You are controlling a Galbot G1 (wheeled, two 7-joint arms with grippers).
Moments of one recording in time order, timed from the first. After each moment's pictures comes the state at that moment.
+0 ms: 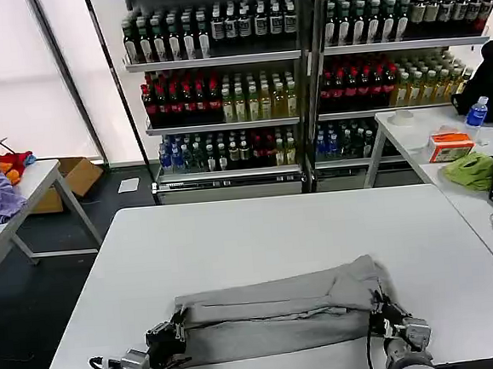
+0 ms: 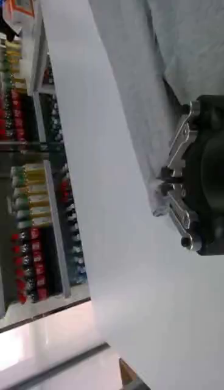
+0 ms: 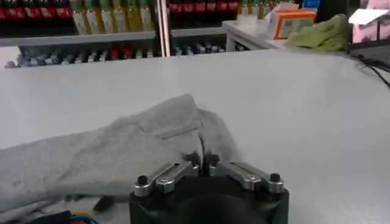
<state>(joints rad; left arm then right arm) 1.55 -1.19 -0.45 -2.06 -0.19 0.41 0.02 -1.49 1.27 0.47 2.03 0.43 -0.45 0.41</state>
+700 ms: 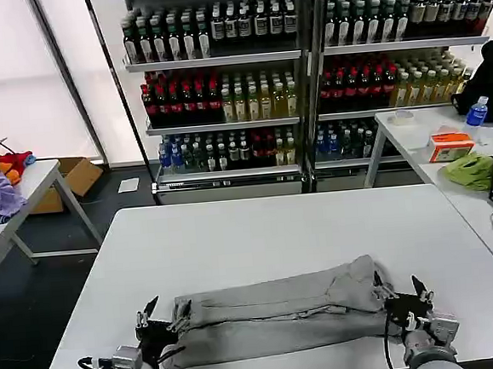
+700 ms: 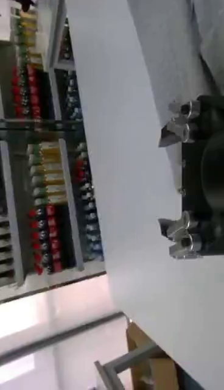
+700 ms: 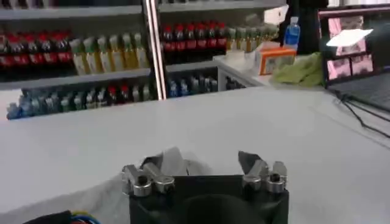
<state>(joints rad) 1.55 -1.27 -0.49 -2.11 -0.17 0.42 -0.03 -1.53 1.26 0.56 2.19 0.47 -0.43 0.41</state>
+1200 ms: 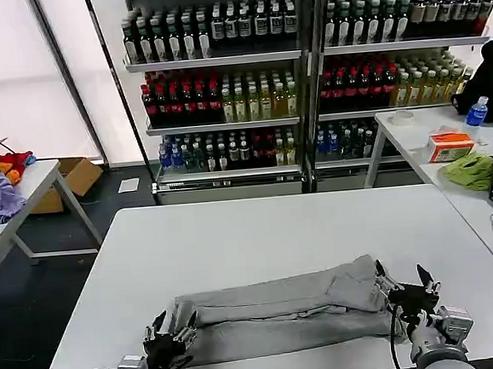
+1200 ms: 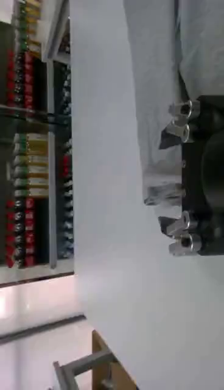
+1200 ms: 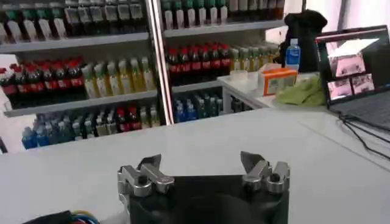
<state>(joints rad) 1.59 -1.35 -0.48 -2.09 -0.21 0.44 -0.04 -1.54 1.24 0.59 2.27 0.51 -0.43 0.42</state>
